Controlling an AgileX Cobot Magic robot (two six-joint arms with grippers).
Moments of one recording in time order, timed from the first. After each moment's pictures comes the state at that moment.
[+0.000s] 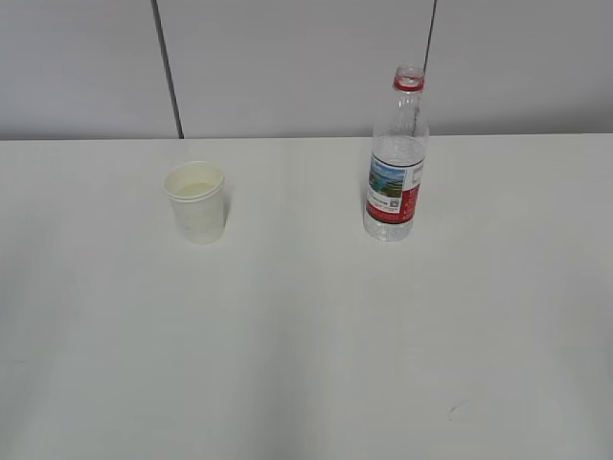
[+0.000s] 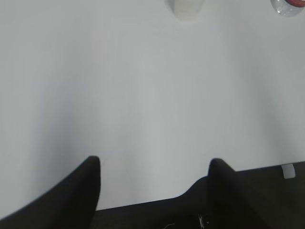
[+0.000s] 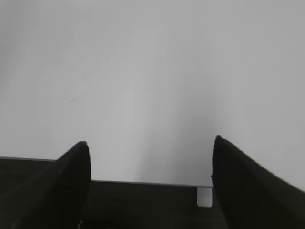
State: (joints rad) left arm -0.18 0.37 -0.79 0.01 1.27 -0.16; right arm 0.06 0.20 -0.63 -0.03 1.26 0.00
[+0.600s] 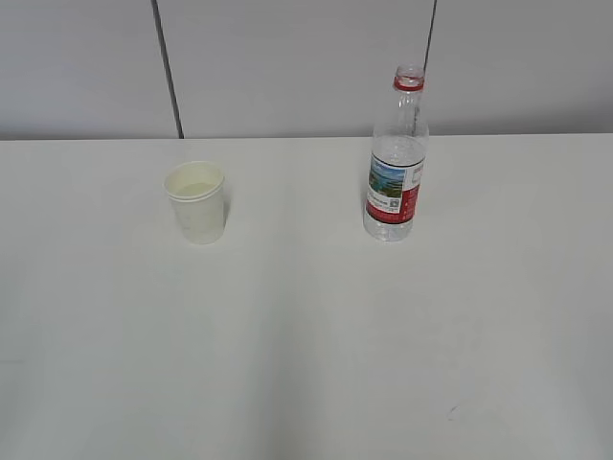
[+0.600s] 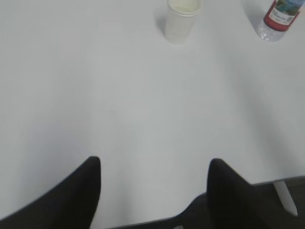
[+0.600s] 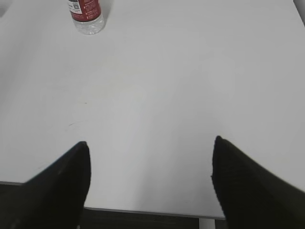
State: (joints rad) left arm -0.18 0.02 -0.57 -0.01 1.19 -0.16; right arm 0.06 -0.02 -0.50 -0.03 1.16 -0.02
